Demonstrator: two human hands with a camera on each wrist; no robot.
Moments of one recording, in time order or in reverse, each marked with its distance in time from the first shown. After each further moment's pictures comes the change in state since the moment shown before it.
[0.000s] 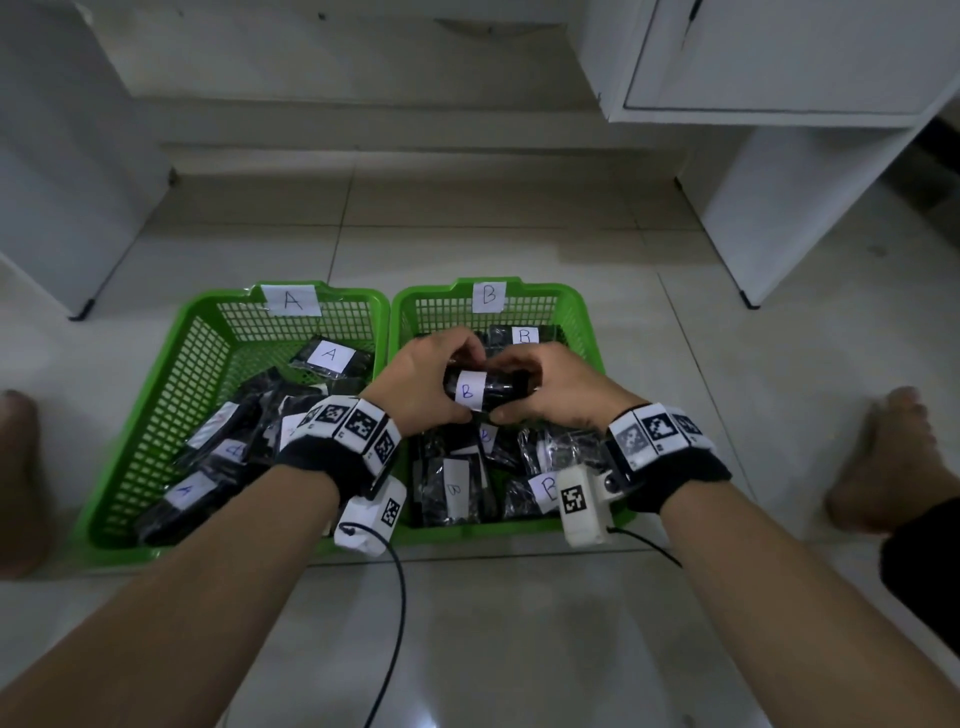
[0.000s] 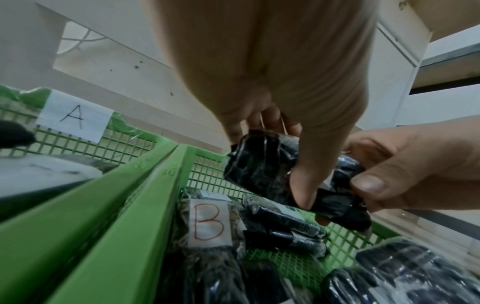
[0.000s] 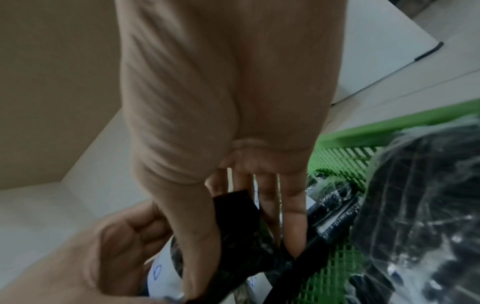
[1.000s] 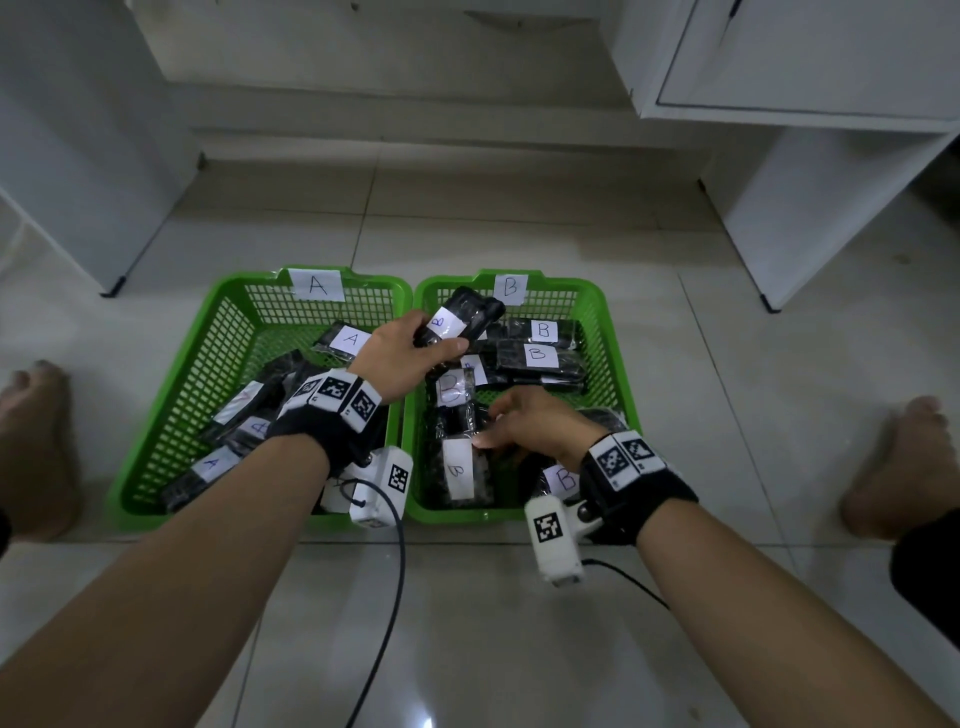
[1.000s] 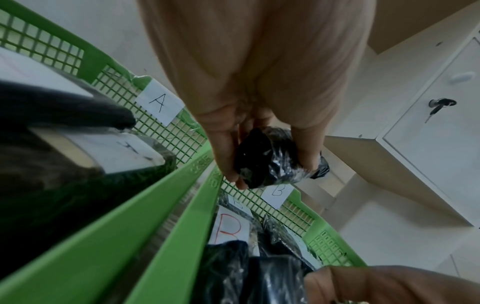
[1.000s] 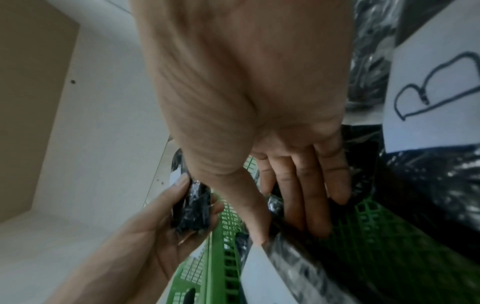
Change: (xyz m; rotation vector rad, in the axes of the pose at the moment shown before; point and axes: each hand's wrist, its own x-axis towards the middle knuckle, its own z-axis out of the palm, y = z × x) left_hand -0.011 -0.032 -0.018 -0.151 0.152 -0.333; right_hand -0.001 0.000 0.064 0.202 -0.086 0.296
